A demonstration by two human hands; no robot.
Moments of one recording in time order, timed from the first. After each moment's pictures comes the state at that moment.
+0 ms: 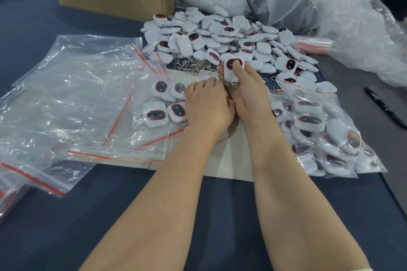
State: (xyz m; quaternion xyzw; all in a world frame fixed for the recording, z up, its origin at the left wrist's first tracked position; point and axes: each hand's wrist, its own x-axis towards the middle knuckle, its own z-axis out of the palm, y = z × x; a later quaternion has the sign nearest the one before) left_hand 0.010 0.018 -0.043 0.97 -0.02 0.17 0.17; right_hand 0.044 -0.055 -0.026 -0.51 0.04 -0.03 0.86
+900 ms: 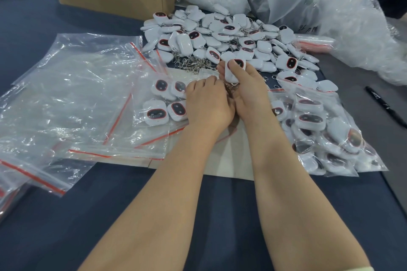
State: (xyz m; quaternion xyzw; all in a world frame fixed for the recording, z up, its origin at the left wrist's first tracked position) left_hand 0.009 0.018 -0.041 0.97 -0.02 0.17 0.17; right_hand 0.044 -0.056 -0.026 -0.53 0.05 -0.03 0.85
